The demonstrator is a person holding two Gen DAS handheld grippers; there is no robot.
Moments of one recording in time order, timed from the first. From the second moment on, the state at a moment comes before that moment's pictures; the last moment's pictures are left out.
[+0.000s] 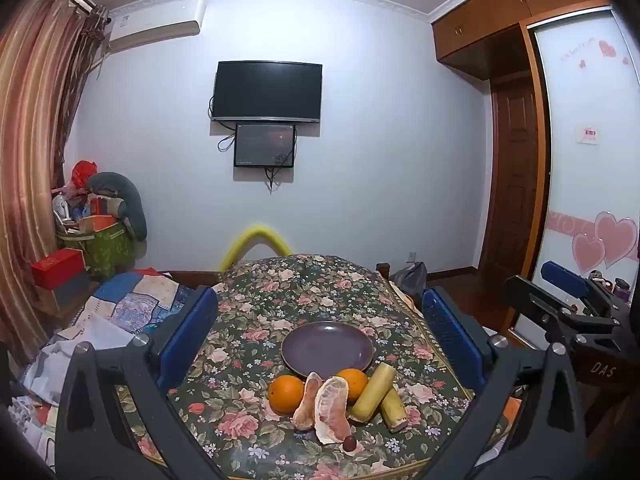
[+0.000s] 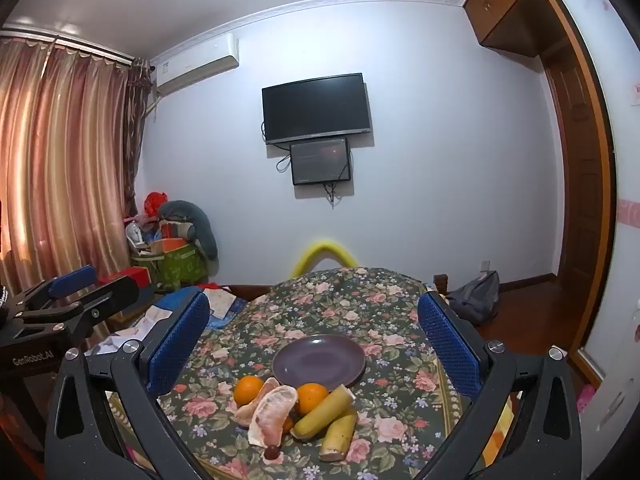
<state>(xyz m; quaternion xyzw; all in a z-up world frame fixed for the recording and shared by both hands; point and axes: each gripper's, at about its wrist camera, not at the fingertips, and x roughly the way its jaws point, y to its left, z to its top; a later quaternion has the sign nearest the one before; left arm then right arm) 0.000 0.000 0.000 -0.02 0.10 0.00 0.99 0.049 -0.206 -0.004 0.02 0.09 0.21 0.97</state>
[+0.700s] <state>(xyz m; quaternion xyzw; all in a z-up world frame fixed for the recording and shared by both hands) -0.001 -0.003 -0.001 -0.02 0.10 0.00 1.00 0.048 -0.206 -0.006 0.02 0.09 0.21 0.97</state>
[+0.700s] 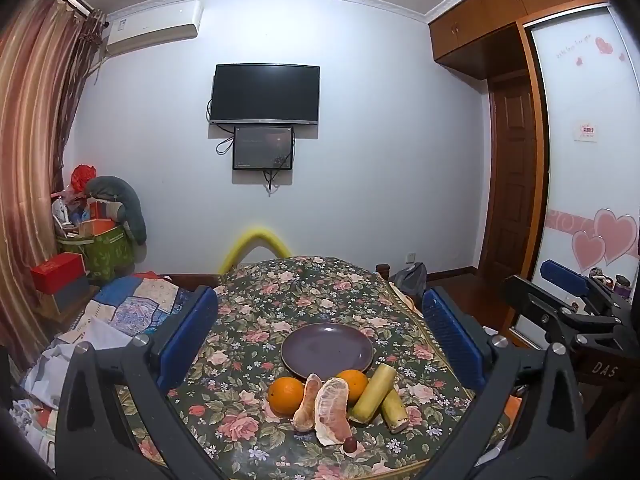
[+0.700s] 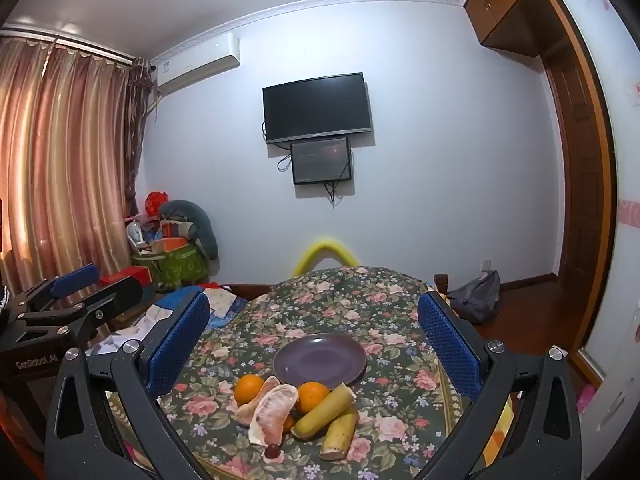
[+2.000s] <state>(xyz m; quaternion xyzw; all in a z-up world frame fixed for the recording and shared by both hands) 0.003 -0.004 -0.002 -0.02 0.10 0.00 0.99 0.051 -0.209 -0.009 0.02 0.10 0.20 0.97</state>
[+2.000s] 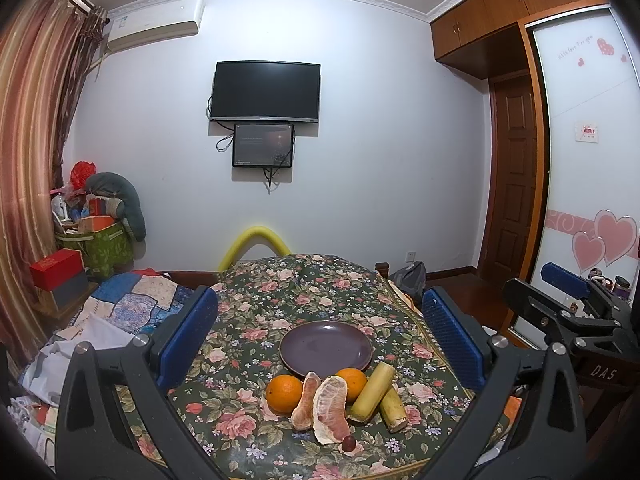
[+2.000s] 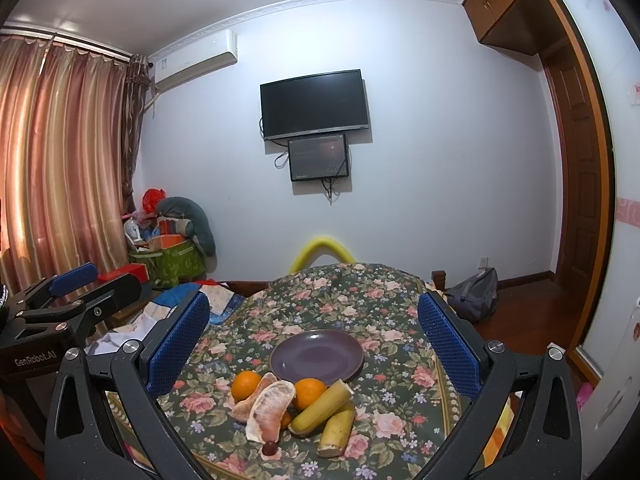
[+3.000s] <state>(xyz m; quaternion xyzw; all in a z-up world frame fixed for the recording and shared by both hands) 0.024 0.008 -0.021 -0.03 0.14 -0.01 0.99 0.066 -0.207 -0.022 0.01 0.13 0.20 0.97</state>
